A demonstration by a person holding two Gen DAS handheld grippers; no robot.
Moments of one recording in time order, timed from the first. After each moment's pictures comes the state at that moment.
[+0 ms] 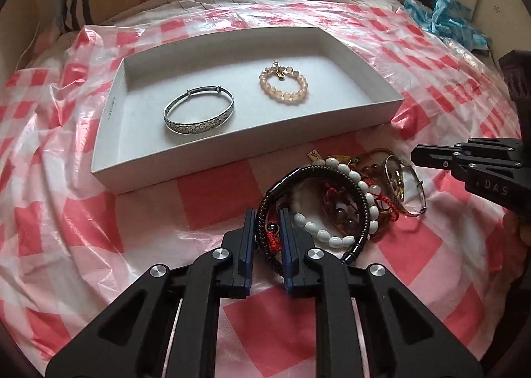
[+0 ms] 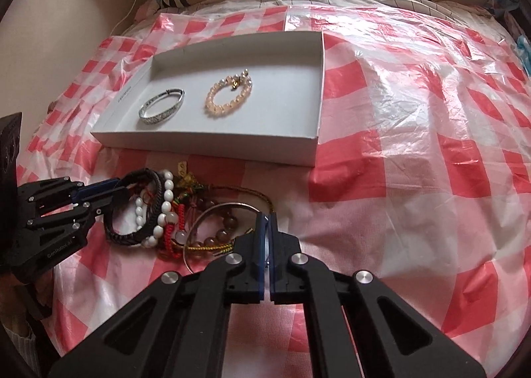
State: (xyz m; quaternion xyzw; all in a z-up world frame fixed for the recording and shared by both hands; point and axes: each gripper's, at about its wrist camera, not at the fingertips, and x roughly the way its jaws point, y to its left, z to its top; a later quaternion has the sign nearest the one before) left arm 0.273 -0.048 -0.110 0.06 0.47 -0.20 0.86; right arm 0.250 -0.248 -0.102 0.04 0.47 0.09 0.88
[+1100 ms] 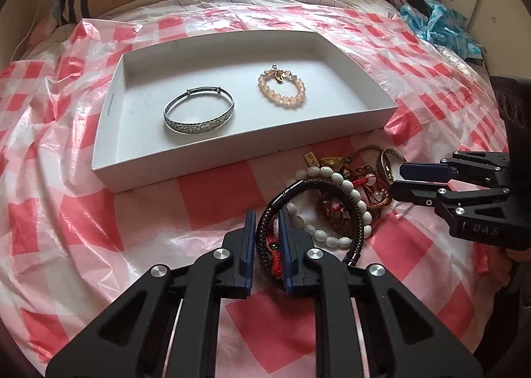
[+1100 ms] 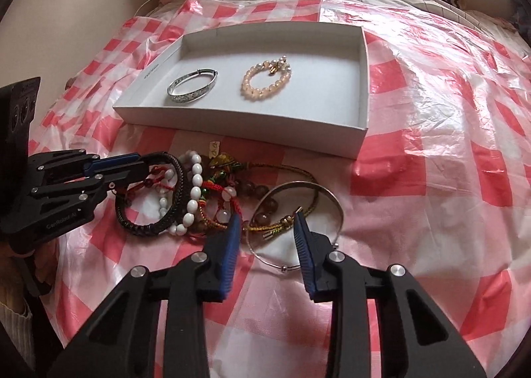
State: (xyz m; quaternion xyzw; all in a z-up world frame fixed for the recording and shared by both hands) left arm 0.275 -0.041 -0.107 0.04 0.47 -0.22 0.85; right arm 0.248 -0.226 -0.108 0.01 0.48 0.13 0.87
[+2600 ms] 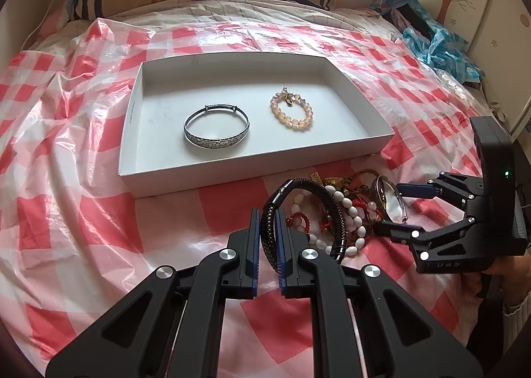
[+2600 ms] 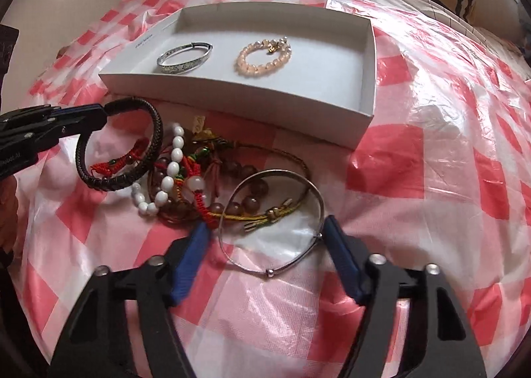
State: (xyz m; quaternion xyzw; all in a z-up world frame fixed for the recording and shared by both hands) left arm 0.276 -0.021 -0.091 0.00 0.45 -0.22 0.86; right arm 0.251 -0.220 -0.121 -0.05 0.50 0.13 0.86
